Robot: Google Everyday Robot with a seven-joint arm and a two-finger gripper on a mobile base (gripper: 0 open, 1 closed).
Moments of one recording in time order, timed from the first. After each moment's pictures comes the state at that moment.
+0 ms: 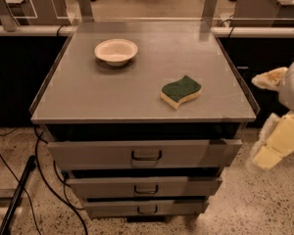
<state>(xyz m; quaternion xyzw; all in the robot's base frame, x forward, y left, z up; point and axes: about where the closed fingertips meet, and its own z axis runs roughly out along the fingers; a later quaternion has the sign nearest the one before) 0.389 -0.200 0.937 -0.56 0.80 0.08 0.22</state>
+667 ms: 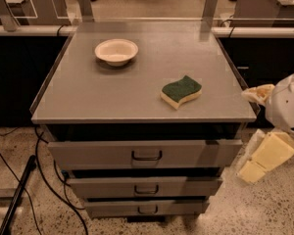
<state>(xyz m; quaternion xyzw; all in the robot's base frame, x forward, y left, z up) 0.381 -0.182 0.913 -0.55 0.80 0.10 0.24</state>
